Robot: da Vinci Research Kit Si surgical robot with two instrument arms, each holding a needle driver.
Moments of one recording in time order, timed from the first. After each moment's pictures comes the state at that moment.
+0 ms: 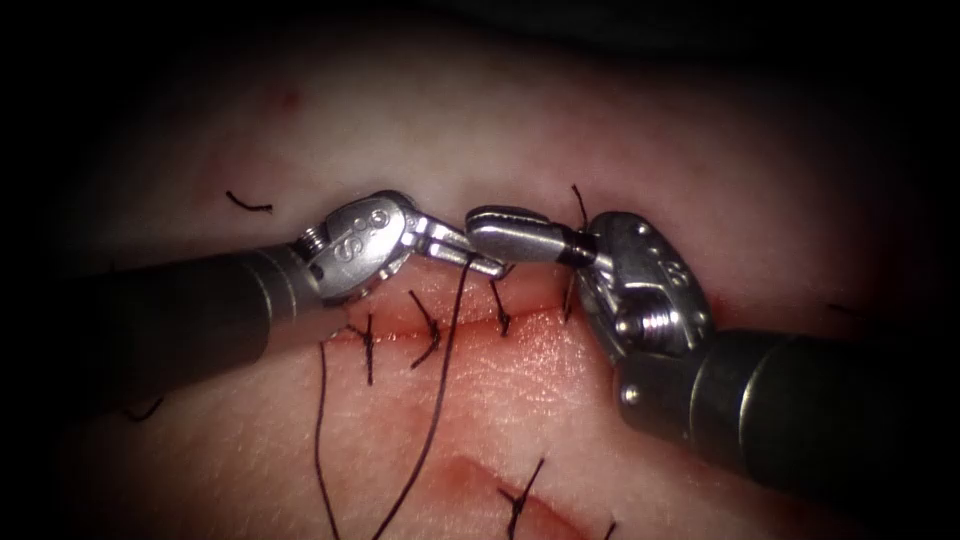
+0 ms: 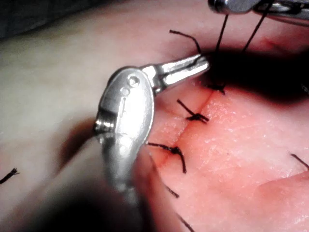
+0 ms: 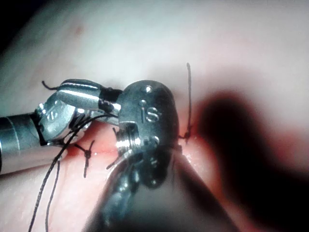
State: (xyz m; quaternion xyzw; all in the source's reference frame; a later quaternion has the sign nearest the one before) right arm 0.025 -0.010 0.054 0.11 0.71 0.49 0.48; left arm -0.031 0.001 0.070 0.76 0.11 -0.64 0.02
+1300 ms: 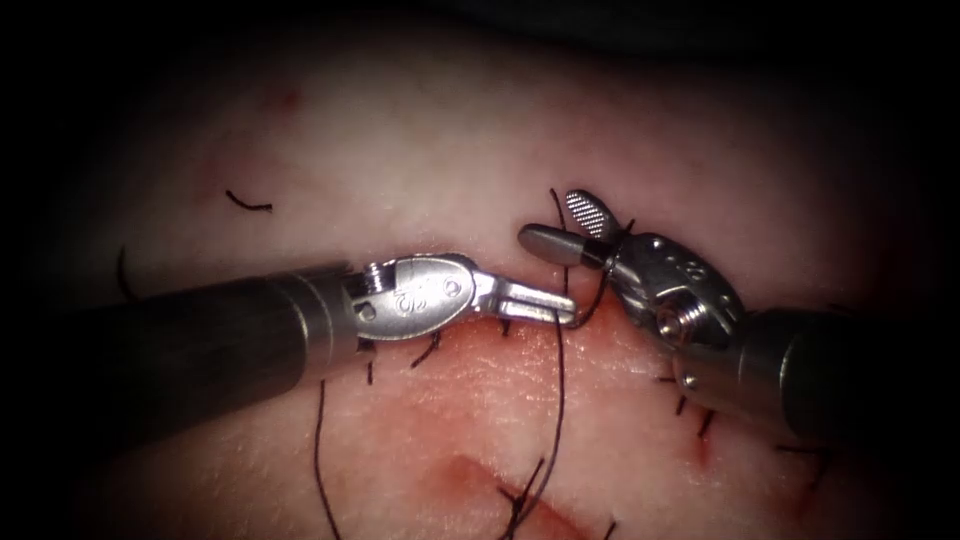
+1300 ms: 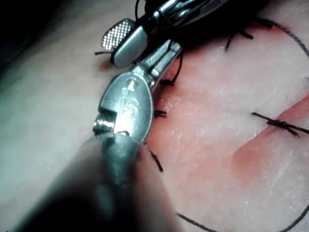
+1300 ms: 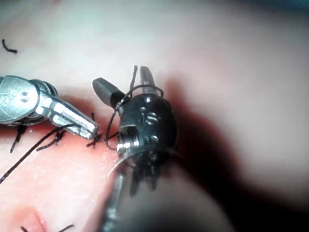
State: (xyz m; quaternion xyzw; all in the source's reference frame) right arm 0.022 -0.012 0.063 0.01 0.42 0.67 0.62; left arm -0.036 -0.001 0.069 0.68 0.07 -0.73 -0.01
